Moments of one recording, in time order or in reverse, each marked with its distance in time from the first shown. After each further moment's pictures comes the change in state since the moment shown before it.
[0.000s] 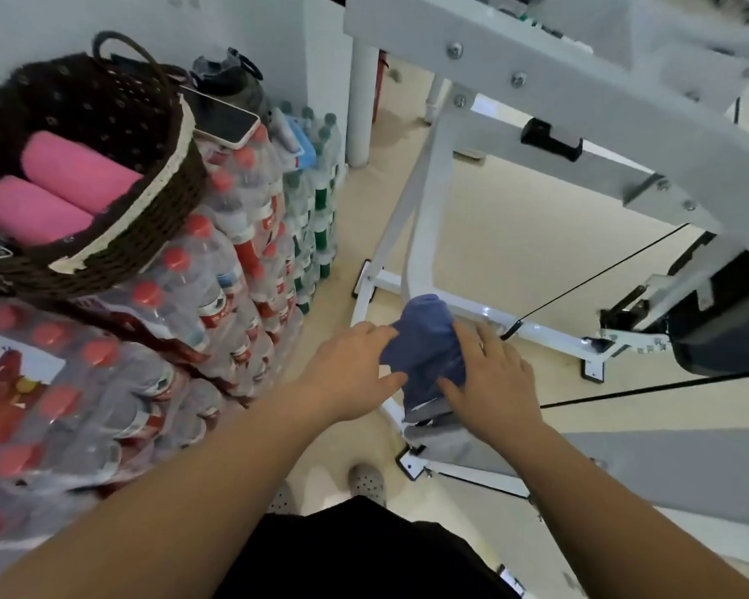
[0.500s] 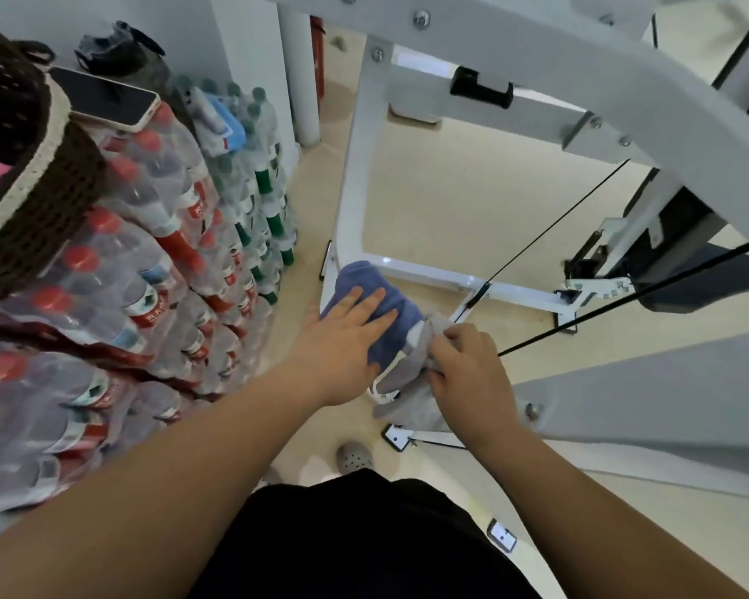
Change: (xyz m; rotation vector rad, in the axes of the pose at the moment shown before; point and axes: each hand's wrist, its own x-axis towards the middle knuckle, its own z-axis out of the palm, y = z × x) left_hand 0.032 0.046 0.049 0.438 -0.064 0.163; right_hand -0.039 0.060 0.036 0.221 0.318 -0.095
